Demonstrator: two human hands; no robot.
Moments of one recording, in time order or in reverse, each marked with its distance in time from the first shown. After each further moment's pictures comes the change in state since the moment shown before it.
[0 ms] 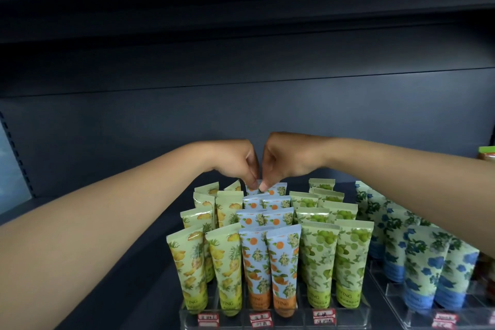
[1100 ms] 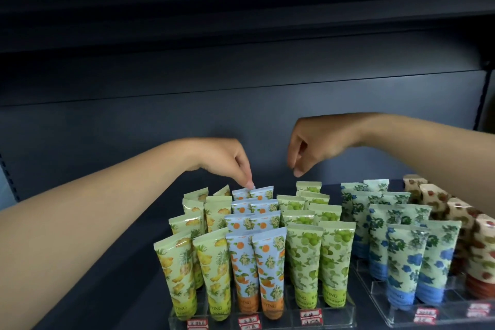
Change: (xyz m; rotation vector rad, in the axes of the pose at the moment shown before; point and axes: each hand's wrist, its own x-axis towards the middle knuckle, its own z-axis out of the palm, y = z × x) left_hand -0.011 0.009 -0.015 -0.103 -0.084 -0.013; right_hand -0.041 0.035 -0.042 -0.038 -0.043 0.086
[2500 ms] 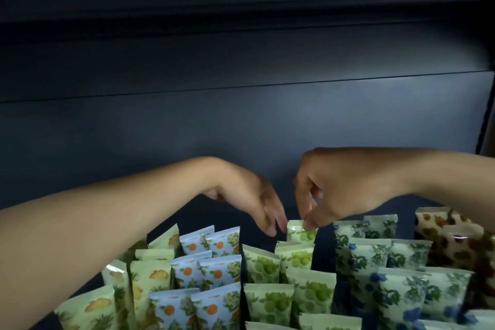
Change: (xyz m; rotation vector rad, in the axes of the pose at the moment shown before) left_hand 0.093 0.038 0.024 0.008 -0.458 0.160; right_hand -0.017 0.035 0.014 -0.100 -0.071 -0.027
